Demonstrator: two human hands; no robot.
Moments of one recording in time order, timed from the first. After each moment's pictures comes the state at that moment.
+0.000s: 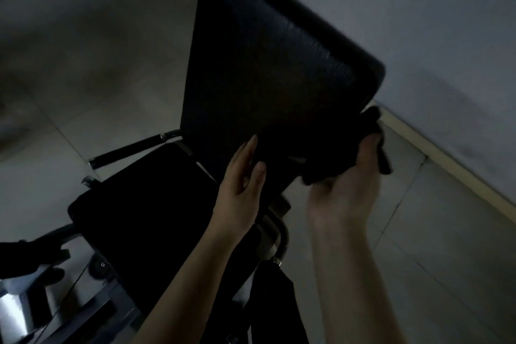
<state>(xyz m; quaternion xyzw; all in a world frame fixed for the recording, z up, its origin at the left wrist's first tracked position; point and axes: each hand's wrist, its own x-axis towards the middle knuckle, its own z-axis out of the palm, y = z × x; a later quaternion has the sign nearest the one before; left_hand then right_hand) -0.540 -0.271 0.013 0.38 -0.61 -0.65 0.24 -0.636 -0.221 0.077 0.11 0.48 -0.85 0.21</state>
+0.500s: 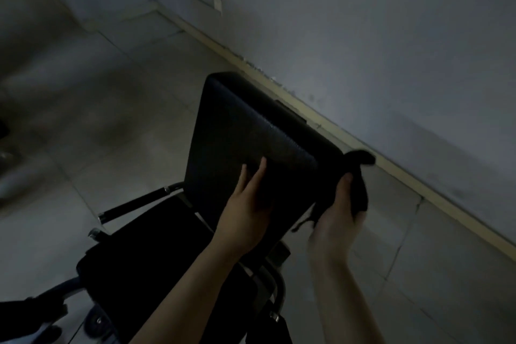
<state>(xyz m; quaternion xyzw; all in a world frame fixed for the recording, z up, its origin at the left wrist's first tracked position) -0.577 -0.312 0.072 0.34 -0.80 -0.47 0.16 -0.661 -0.235 0.116 0.04 0.60 -0.79 0.13</state>
